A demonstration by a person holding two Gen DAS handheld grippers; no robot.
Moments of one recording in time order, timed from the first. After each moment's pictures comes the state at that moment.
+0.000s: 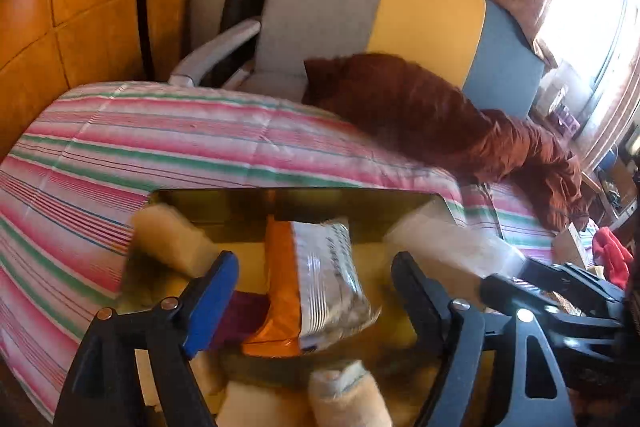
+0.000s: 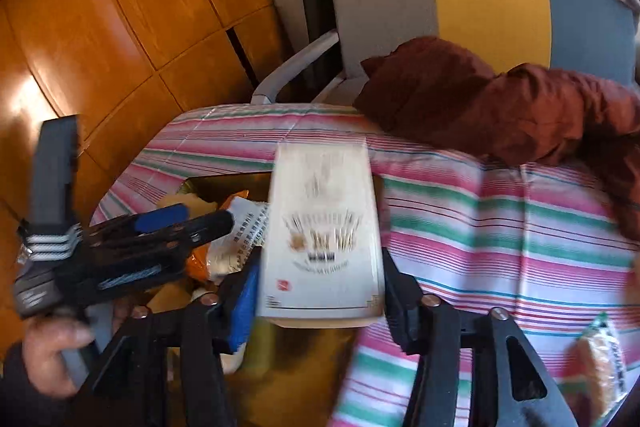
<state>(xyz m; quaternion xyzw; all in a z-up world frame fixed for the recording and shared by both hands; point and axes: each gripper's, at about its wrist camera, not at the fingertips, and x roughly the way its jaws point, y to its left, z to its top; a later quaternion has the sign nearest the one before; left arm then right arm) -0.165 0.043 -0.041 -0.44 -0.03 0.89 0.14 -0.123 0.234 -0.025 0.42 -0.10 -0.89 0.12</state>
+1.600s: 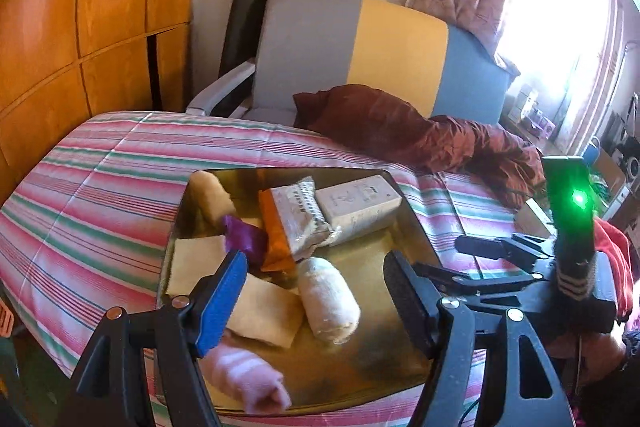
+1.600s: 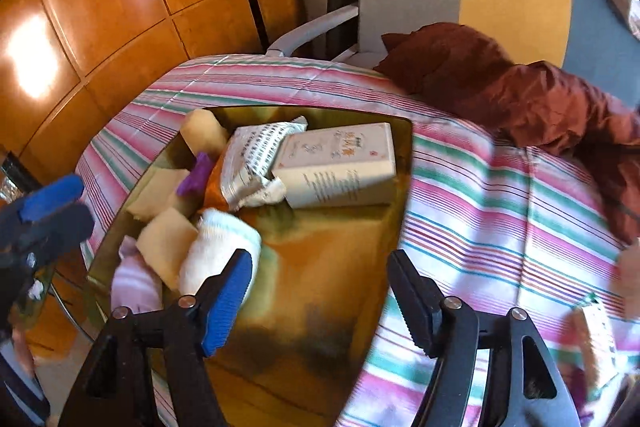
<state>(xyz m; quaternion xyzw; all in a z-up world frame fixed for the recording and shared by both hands) -0.040 0.028 0.002 -0.37 -0.01 0.91 0.17 -0.068 0.213 -0.036 0.45 -0.01 -0.89 0.11</state>
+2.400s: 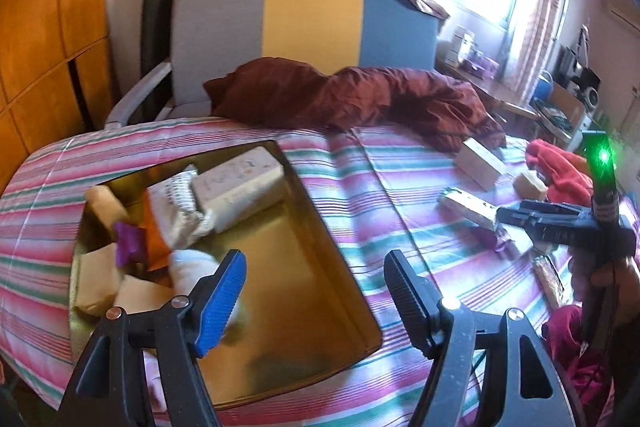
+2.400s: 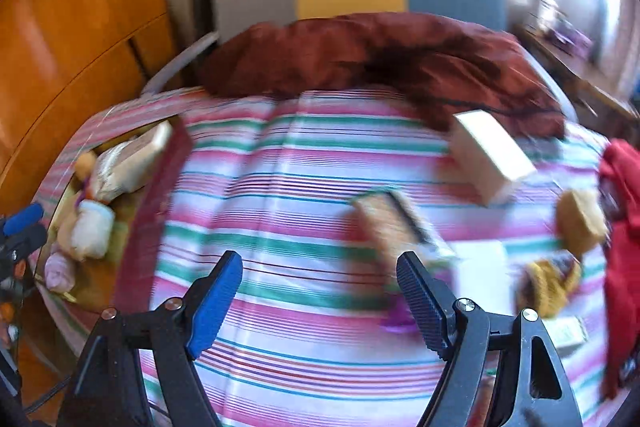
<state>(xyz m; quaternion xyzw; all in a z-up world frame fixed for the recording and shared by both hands) -0.012 0.132 -0.007 -0.39 0.06 0.88 0.27 0.039 0.419 -0.031 0.44 -0.11 -0.89 -0.08</state>
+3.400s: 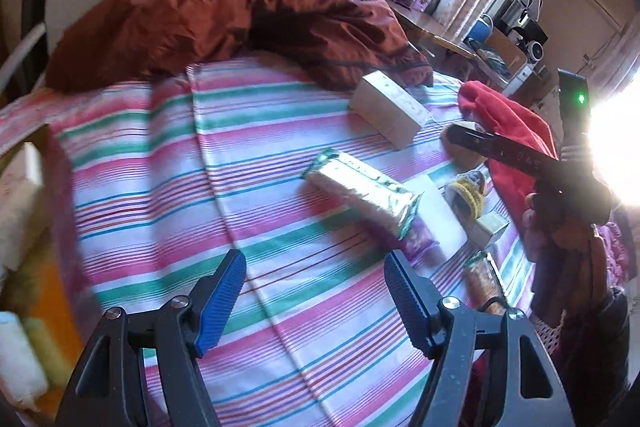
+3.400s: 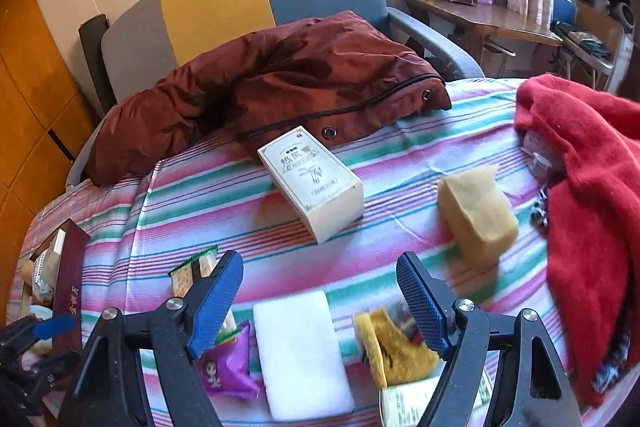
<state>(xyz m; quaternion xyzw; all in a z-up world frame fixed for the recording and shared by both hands) -0.041 0.307 -0.063 -0.51 0.06 0.76 0.41 0.042 0.564 -0.047 0.40 -0.19 -0.88 -0.19</state>
